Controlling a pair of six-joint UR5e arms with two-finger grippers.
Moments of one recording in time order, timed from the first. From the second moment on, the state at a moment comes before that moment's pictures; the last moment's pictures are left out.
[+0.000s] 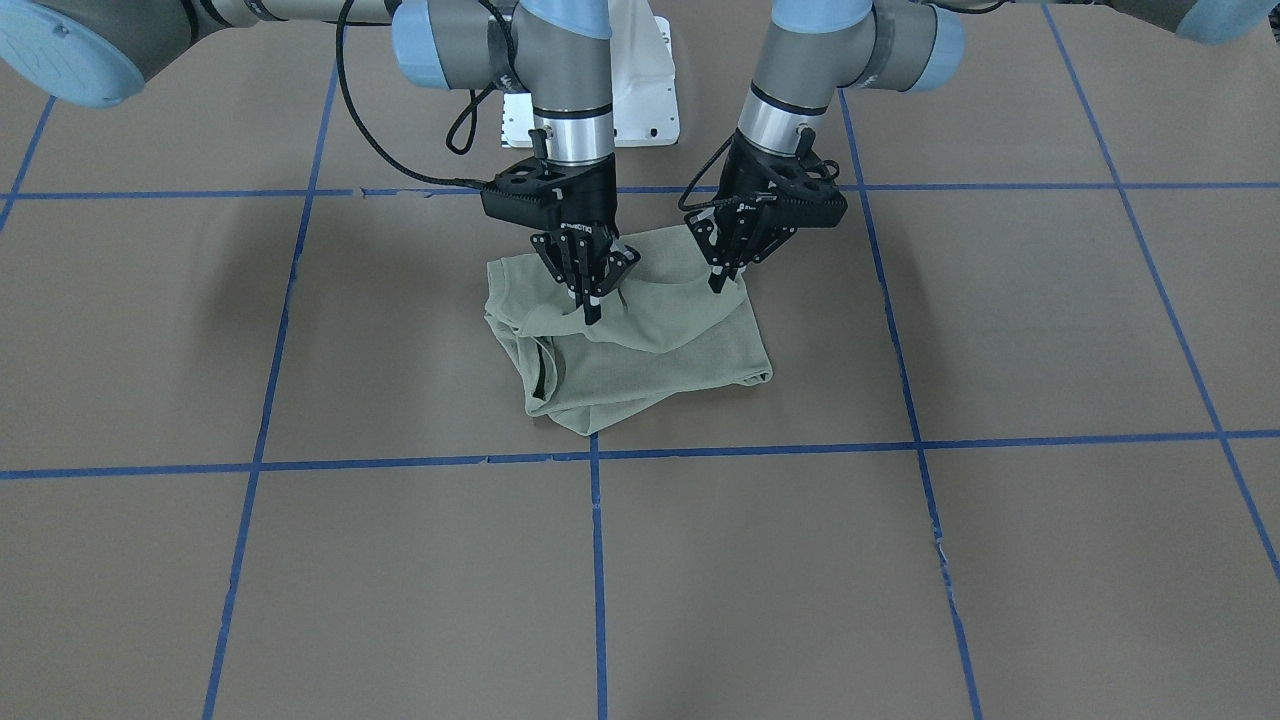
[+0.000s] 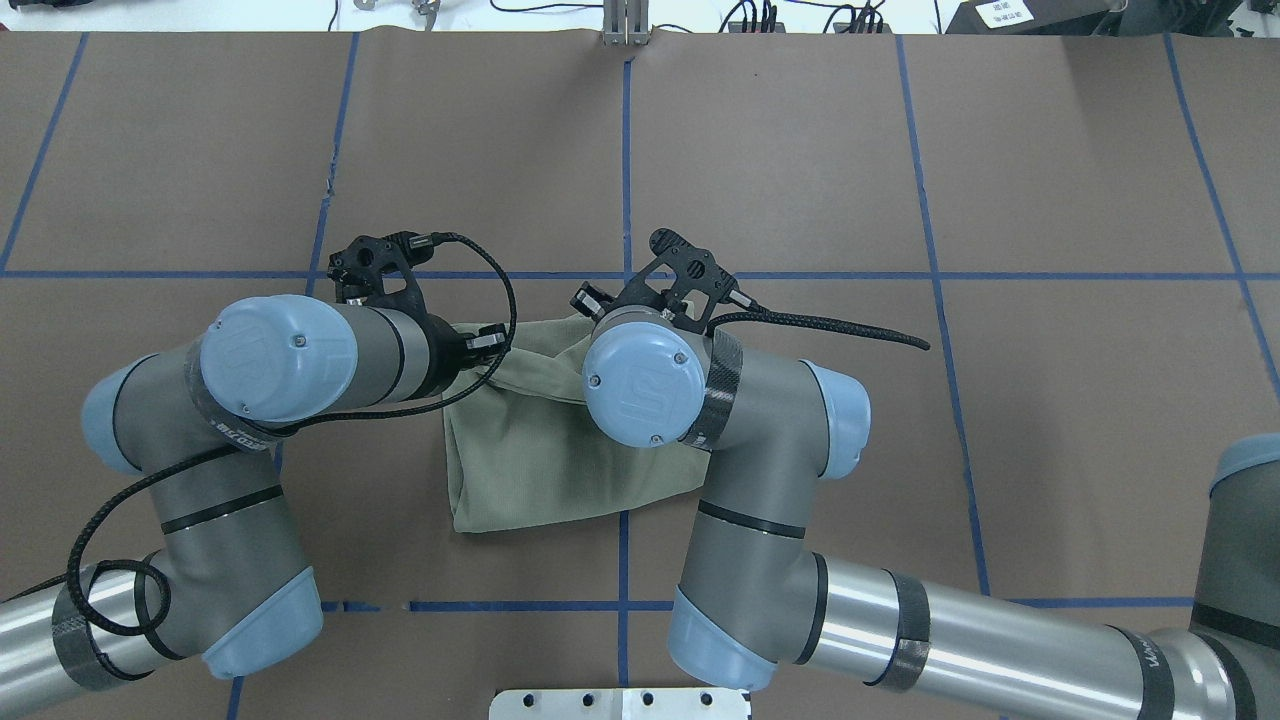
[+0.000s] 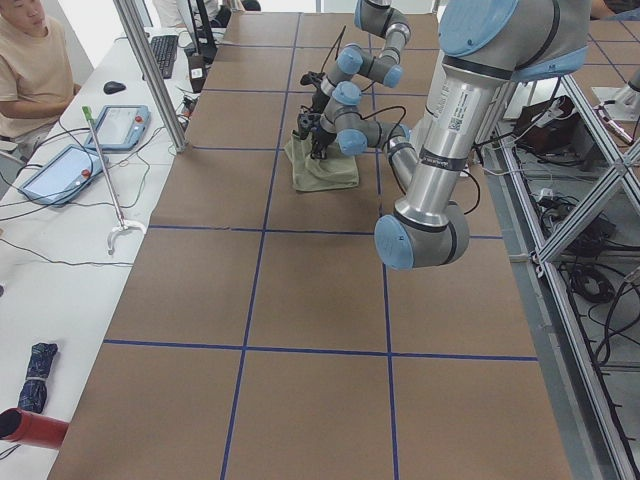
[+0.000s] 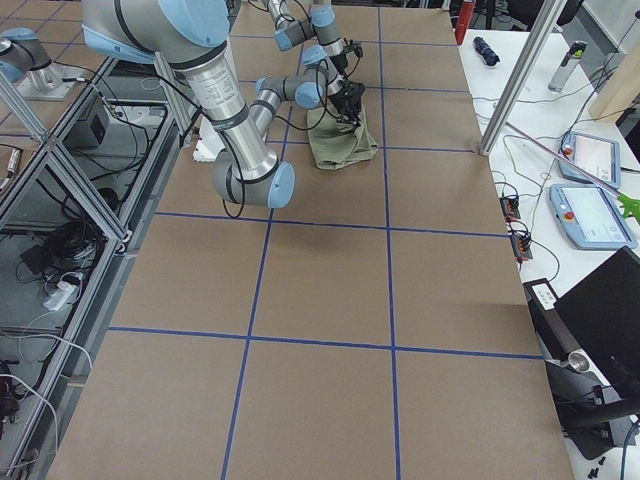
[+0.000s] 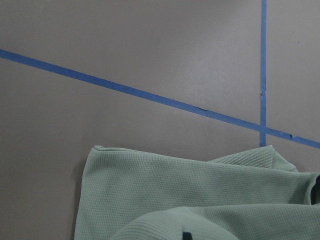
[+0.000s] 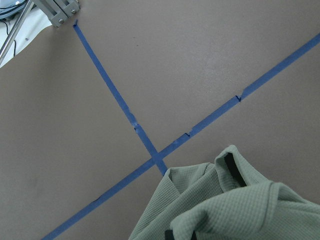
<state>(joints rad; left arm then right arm) -0.49 -2.00 -1.87 -1.90 -1.61 -1.50 0.38 -0.80 1.61 -1.46 1.30 1.93</state>
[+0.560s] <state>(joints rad) -0.50 -2.00 -1.84 -1.91 -1.61 -1.50 0.40 -0.80 1.55 -1.45 1.30 1.92</state>
